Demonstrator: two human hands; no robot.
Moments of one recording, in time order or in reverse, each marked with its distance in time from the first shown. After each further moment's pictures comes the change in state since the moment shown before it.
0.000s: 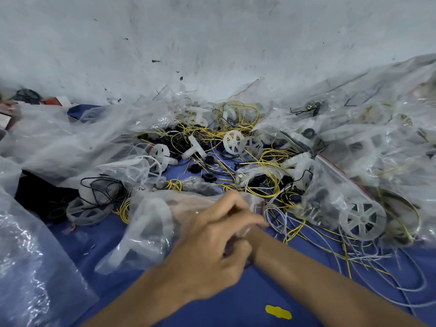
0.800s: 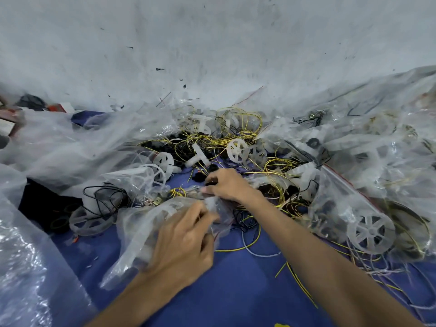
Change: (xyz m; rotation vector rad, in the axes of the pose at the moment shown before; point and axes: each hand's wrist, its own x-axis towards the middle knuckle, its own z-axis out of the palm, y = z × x) left_hand -0.018 -0.062 -0.001 0.492 0.101 -0.172; right_hand 0.154 -0.019 0.033 0.819 -0.402 -0.395
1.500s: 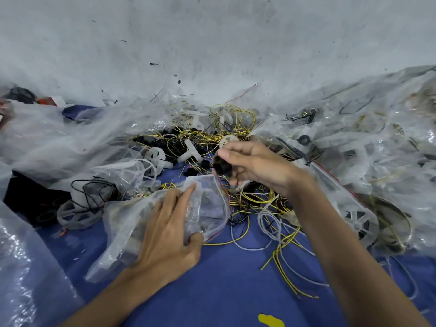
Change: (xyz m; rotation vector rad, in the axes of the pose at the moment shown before) left_hand -0.008 0.000 0.002 -0.131 -0.010 -0.190; right_hand -0.089 -0.003 -0.081 0.875 -0.177 -0.218
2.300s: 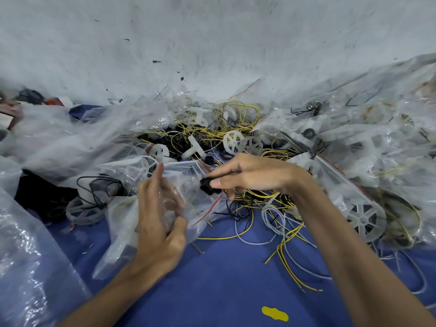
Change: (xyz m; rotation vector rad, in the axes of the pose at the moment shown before) left_hand 0.002 -0.005 -0.001 -0.545 0.357 0.063; right_hand -0.004 -0.006 0.015 -0.451 -0.222 0.108
